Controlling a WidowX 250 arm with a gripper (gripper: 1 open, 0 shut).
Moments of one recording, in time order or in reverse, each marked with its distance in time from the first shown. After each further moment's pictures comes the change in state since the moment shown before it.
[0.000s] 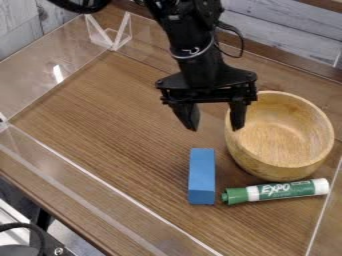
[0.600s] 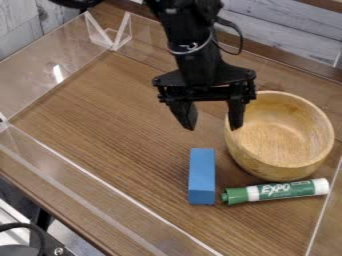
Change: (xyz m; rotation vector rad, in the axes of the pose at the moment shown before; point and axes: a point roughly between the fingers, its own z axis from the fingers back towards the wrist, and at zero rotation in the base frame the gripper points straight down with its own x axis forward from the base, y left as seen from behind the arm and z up) arm -0.003 0.000 0.006 0.005 0.013 -0.005
